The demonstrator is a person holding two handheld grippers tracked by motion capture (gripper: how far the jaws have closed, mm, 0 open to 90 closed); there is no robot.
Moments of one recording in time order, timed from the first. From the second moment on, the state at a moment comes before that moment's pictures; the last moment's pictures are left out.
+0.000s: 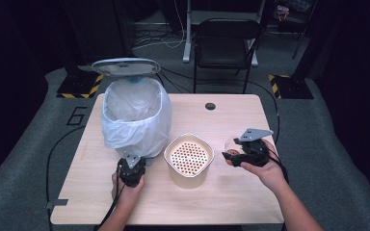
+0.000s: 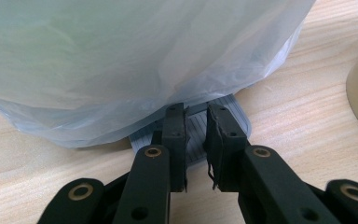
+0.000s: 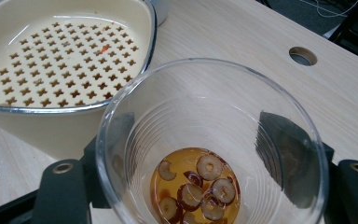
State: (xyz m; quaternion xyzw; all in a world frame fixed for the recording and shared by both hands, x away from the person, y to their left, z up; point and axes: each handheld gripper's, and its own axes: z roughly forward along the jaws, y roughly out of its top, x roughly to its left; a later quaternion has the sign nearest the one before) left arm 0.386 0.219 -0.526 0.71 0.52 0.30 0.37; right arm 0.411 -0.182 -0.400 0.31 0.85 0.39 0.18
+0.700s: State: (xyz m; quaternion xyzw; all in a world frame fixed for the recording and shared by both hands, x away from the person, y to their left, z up) left arm 0.386 0.219 -0.526 0.71 0.53 0.30 0.37; right arm 0.454 -0.168 -0.377 0.31 0.85 0.38 0.20
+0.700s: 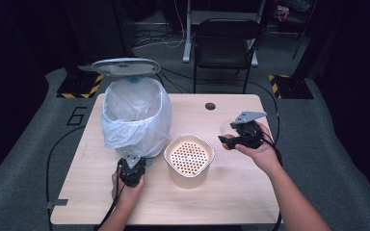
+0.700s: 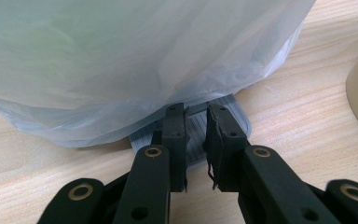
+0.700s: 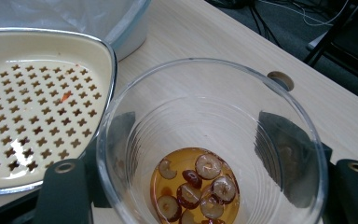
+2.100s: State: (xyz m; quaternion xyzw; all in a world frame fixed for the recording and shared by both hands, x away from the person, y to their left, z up) left arm 0.386 0.219 -0.526 0.71 0.53 0.29 0.37; right arm 0.474 -0.123 -0.352 0.19 0.86 0.37 0.29
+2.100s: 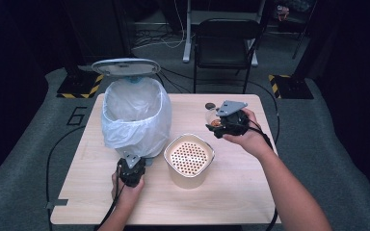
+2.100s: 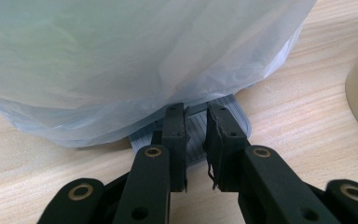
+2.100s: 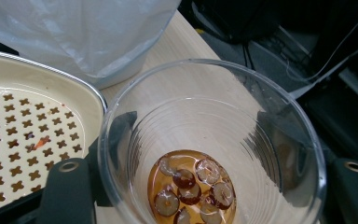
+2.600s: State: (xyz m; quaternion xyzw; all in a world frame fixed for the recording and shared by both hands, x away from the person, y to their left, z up) left arm 0.386 0.219 -0.526 0.71 0.53 0.30 0.37; right arm 0.467 -0.114 -0.355 0.10 0.86 0.38 0.33
